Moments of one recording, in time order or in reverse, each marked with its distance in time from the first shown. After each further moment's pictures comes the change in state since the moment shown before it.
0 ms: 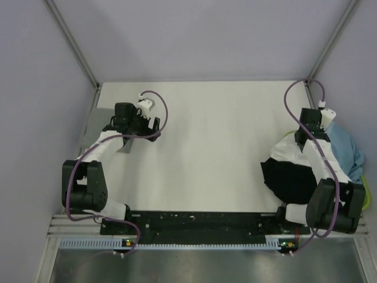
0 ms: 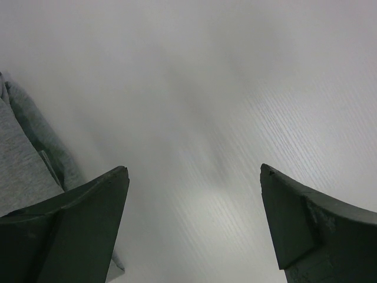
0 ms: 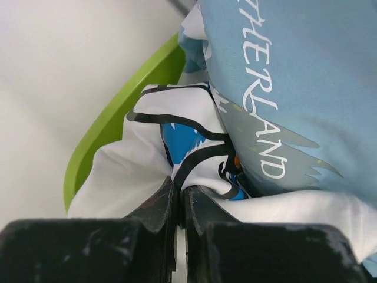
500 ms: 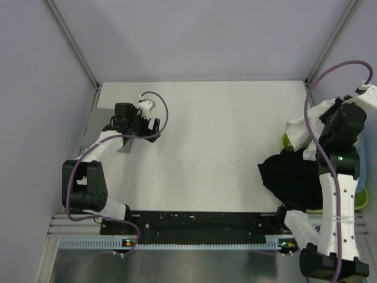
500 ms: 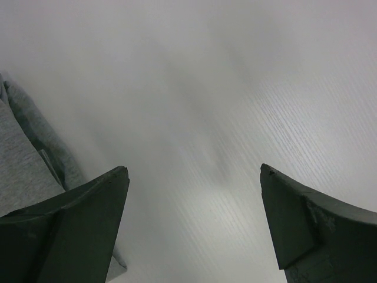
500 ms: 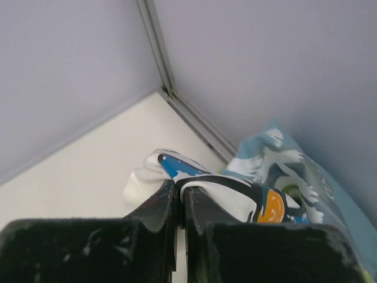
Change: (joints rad) left arm 0.000 0.000 0.000 -0.011 0.001 0.024; right arm 0.000 -0.462 0.217 -0.022 -0.070 -0.139
